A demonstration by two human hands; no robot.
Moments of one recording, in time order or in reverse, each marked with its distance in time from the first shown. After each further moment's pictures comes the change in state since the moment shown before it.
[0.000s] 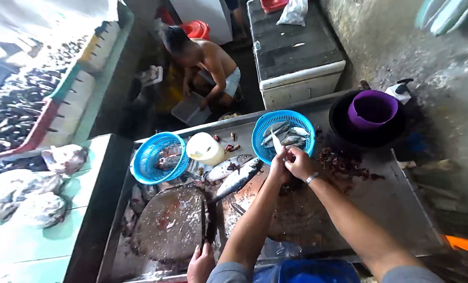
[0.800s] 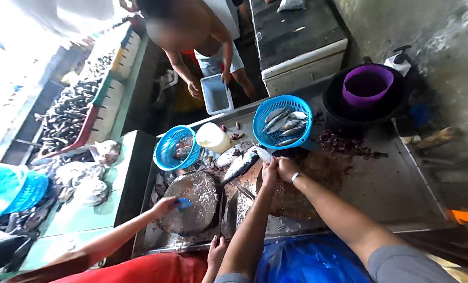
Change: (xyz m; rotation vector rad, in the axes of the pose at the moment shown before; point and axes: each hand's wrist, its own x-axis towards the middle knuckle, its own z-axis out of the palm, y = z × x) left_hand -0.088 -0.054 -0.032 0.260 0.390 0.244; right_hand -0.075 0.004 0.045 -0.167 -0.419 0.153
